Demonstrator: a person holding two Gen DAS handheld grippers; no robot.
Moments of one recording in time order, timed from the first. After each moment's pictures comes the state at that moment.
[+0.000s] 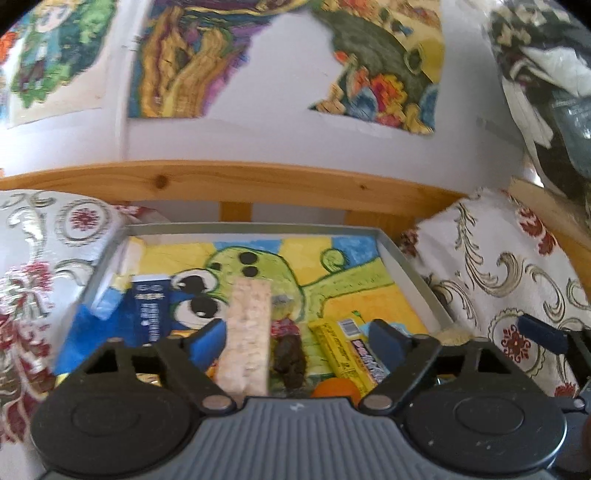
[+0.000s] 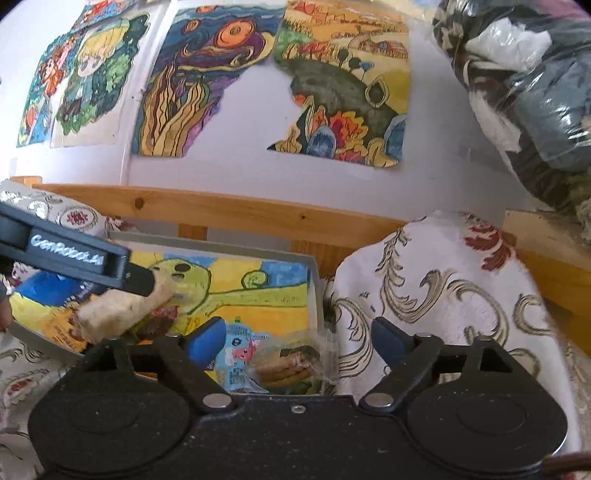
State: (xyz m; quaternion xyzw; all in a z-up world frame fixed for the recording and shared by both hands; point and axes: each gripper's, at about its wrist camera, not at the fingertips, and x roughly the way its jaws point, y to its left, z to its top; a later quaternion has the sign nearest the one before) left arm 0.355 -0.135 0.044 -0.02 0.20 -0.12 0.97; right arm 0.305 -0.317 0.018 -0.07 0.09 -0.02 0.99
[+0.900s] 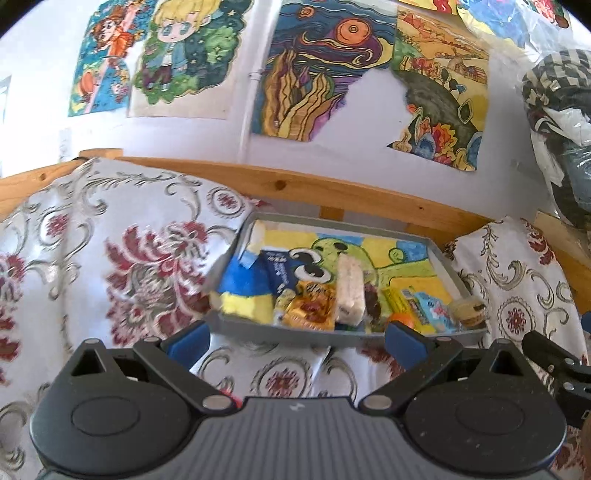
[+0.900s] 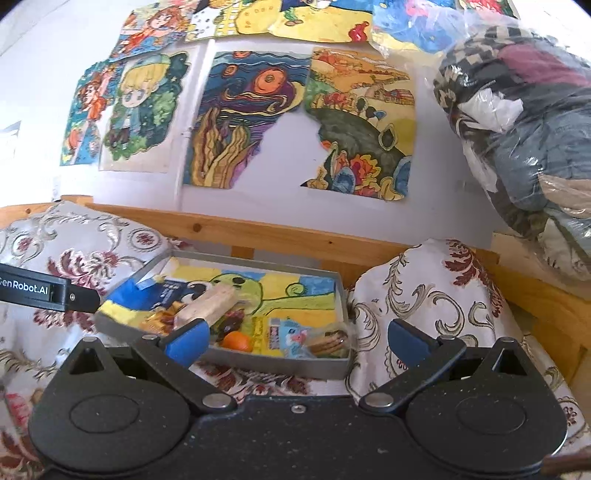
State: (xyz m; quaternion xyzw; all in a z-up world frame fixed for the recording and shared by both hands) left arm 0.210 -0.051 0.050 -0.07 0.18 -0.03 0.98; right arm 0.172 -0.280 0.052 -0.07 0.08 0.01 0.99
